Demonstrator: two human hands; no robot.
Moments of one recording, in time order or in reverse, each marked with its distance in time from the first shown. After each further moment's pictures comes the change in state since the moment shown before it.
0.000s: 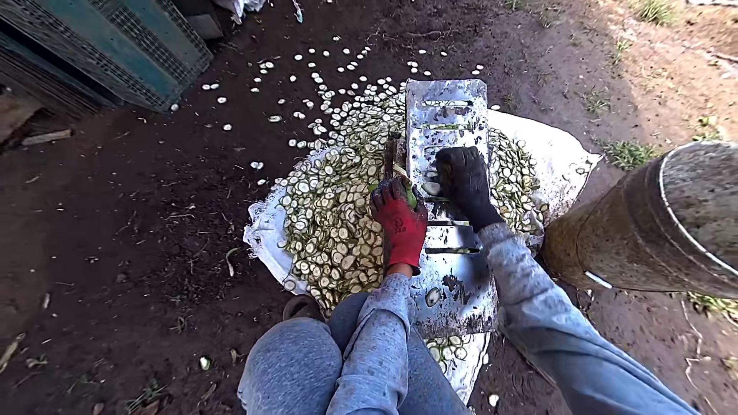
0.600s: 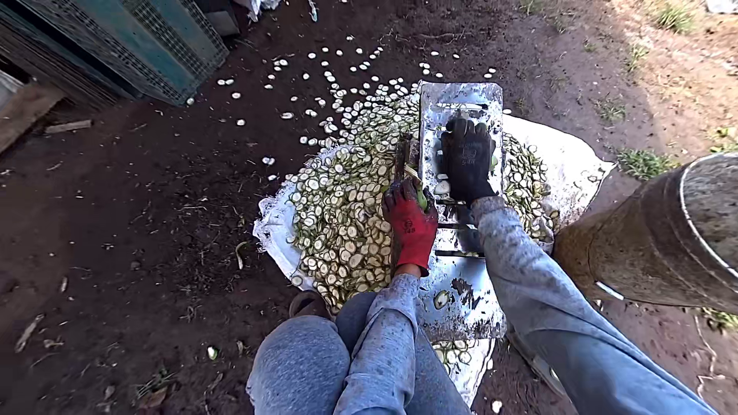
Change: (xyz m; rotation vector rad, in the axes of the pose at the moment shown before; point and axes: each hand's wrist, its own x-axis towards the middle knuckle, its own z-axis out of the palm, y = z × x) left_hand -0.004 -0.007 -0.007 -0.035 -0.046 0.022; right_hand 0.061 -0.018 0.021 -0.269 -0.120 0.243
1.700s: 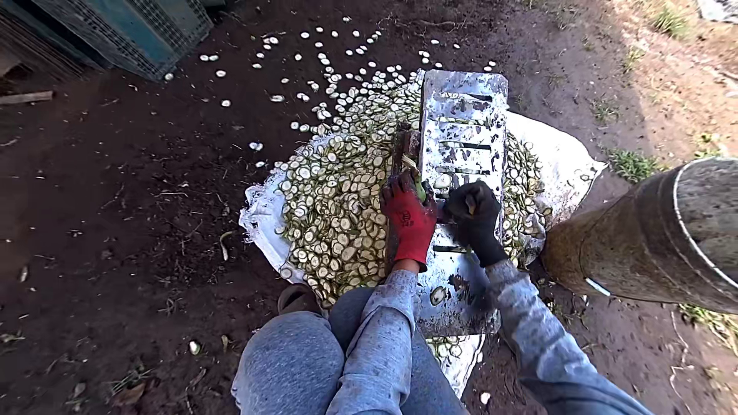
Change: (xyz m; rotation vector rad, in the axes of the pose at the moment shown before) left_hand -0.014 -0.003 -0.002 -0.047 -0.022 0.024; right_hand -0.128 0.022 -0.008 0.837 0.171 -0.082
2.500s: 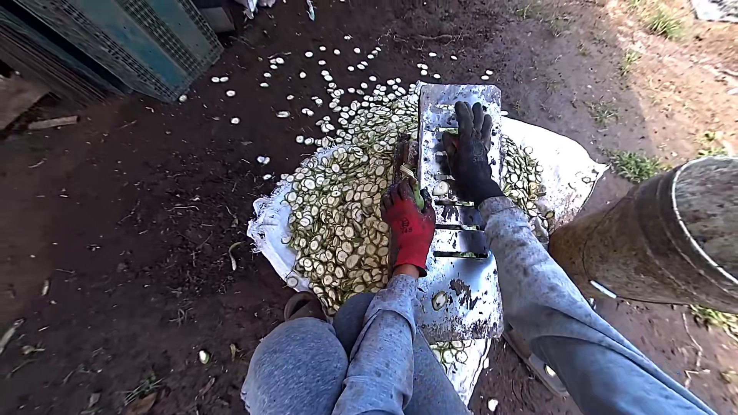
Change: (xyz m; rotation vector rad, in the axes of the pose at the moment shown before) left_hand 0.015 0.003 0.005 0.018 0.022 -0.051; right_hand 0.129 0.035 0.026 -0.526 -0.171 -0.001
